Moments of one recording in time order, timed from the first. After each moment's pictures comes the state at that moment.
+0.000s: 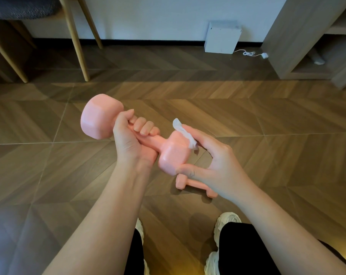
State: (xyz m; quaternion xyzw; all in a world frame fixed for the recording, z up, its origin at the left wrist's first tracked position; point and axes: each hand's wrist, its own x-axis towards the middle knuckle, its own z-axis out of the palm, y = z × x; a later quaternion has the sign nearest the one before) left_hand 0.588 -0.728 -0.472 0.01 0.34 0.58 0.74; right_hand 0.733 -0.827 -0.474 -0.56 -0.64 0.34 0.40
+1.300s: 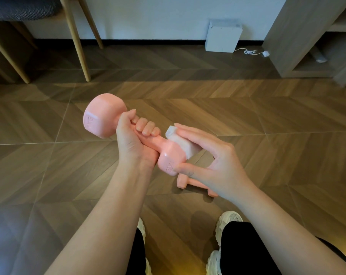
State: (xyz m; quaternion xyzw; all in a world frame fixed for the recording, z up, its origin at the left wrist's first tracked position) left_hand 0.589 -0.728 -0.474 0.01 0.35 0.58 0.74; right_hand 0.729 -0.828 -0.476 -0.57 -0.63 0.32 0.42
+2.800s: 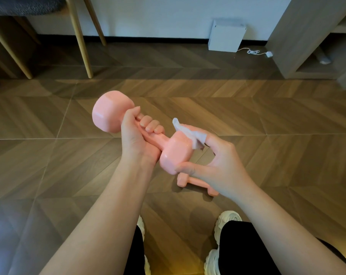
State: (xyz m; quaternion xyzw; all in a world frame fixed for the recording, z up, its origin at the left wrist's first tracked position) left_hand 0.590 -0.727 -0.477 -0.01 0.36 0.56 0.75; right_hand 0.728 -0.829 -0.469 -0.58 -0.60 0.37 0.40
